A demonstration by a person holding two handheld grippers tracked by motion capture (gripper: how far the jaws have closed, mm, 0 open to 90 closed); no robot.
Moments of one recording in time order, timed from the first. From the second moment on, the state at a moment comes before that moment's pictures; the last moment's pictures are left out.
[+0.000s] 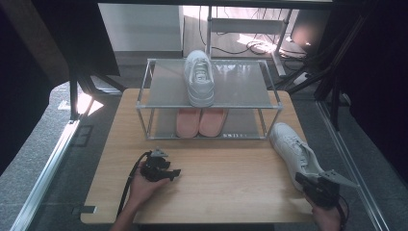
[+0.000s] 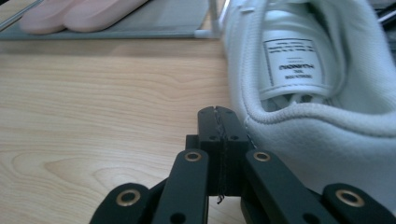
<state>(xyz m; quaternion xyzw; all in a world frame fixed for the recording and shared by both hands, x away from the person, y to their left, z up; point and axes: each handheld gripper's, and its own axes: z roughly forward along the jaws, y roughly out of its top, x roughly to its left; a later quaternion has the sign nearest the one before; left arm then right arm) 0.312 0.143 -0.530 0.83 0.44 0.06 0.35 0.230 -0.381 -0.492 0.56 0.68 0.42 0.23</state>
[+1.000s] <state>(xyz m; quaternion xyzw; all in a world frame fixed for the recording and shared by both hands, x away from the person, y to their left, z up) 0.312 0.143 -0.529 0.83 0.44 0.06 0.35 0.229 -0.397 -0.489 0.57 0.67 0.43 0.22</state>
